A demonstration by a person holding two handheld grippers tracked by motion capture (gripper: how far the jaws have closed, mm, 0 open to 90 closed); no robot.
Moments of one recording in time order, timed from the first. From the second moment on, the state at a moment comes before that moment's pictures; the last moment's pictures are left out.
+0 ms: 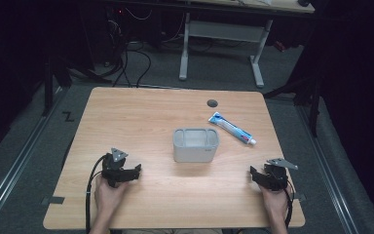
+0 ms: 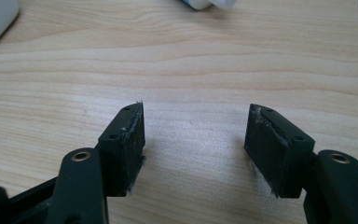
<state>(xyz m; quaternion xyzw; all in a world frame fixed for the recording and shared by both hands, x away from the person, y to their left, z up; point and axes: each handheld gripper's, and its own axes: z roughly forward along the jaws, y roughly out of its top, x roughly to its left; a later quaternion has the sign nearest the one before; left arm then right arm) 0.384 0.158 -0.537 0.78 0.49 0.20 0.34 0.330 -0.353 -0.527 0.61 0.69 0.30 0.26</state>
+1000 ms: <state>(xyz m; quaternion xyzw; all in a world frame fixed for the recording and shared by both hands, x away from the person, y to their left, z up) 0.383 0.158 -0.537 0.78 0.49 0.20 0.34 0.354 -0.336 -0.484 0.55 0.72 0.35 0.25</state>
